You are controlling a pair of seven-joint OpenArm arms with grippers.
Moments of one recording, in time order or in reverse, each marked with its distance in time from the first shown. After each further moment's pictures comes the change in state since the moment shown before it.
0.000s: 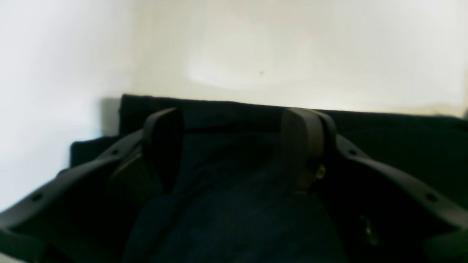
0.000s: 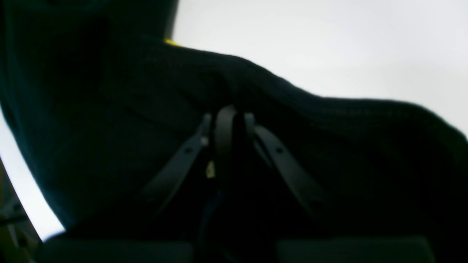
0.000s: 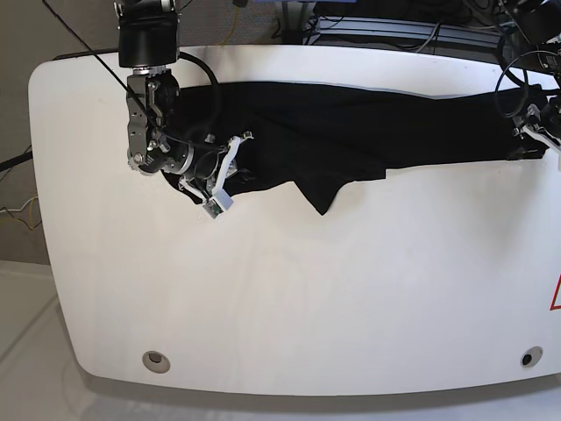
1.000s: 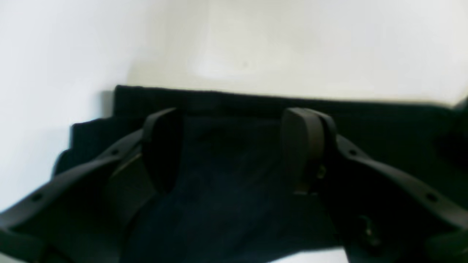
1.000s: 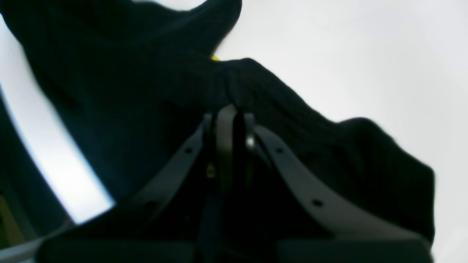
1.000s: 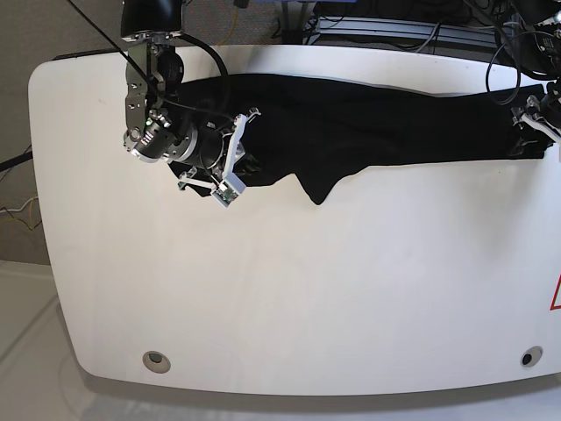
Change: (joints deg) left arm 5.7 1.1 -0.3 6.2 -1.8 0.2 -4.3; right arm -7.1 -1.6 -0.4 22.9 -2.0 -0.3 -9.4
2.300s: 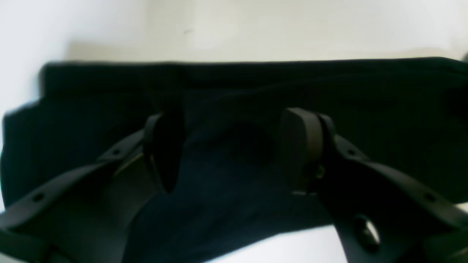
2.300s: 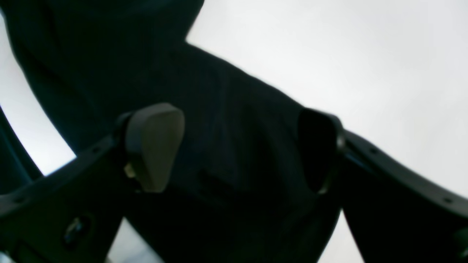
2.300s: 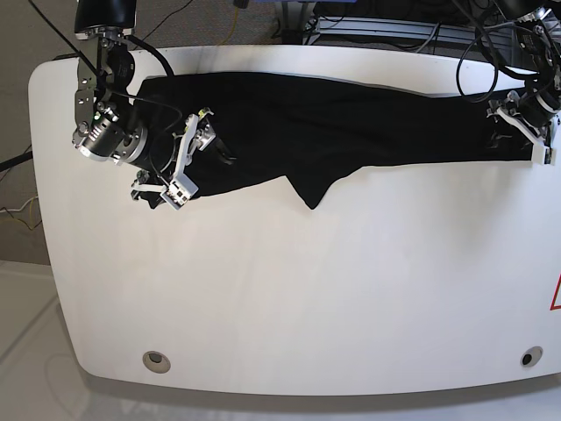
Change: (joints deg) left arm 1.0 5.4 2.4 9.3 6.0 -0.2 3.8; right arm -2.2 12.7 4.0 7.9 9.5 0.3 -0.1
